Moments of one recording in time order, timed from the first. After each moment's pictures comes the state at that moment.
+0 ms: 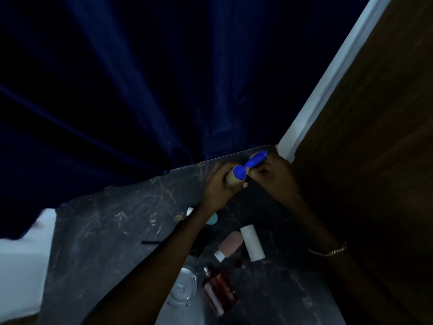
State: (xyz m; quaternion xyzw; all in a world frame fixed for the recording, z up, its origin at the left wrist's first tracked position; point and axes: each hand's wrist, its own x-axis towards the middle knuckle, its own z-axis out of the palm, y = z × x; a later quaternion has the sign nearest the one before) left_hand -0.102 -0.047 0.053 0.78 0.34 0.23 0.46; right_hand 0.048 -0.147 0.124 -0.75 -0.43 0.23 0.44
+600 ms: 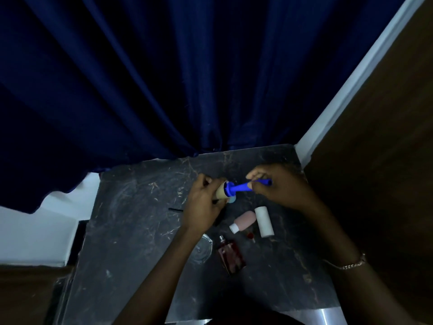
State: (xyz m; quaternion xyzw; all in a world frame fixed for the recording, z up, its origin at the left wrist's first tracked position) left_hand -0.258 -0.141 0.128 0.83 0.43 0.24 0.26; right_hand -0.039 -0.210 0.218 -0.69 -0.61 0.29 0.25
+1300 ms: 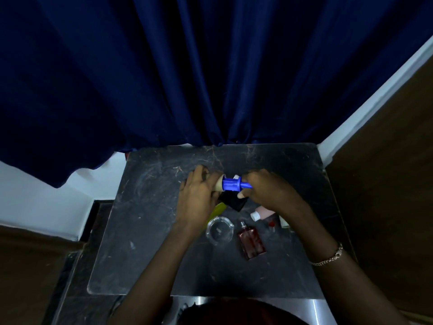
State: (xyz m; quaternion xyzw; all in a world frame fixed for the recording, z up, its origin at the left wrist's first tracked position) left_hand -0.363 -0.159 0.161 0.84 0.50 0.19 0.10; right_hand -0.164 -0.189 0.206 -0.70 -0.67 0.25 0.05
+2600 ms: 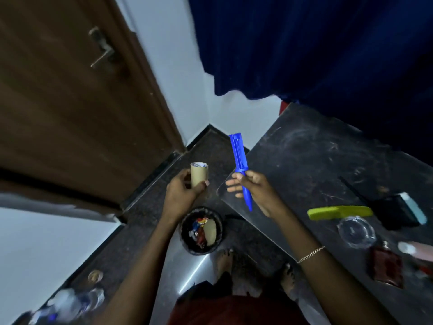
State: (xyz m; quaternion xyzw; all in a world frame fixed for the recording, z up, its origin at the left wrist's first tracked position) left_hand -0.807 -0.320 0.108 0.37 0.77 0.37 0.35; right_hand -0.605 -0.222 0.091 -0.44 -0.48 0.73 0.21
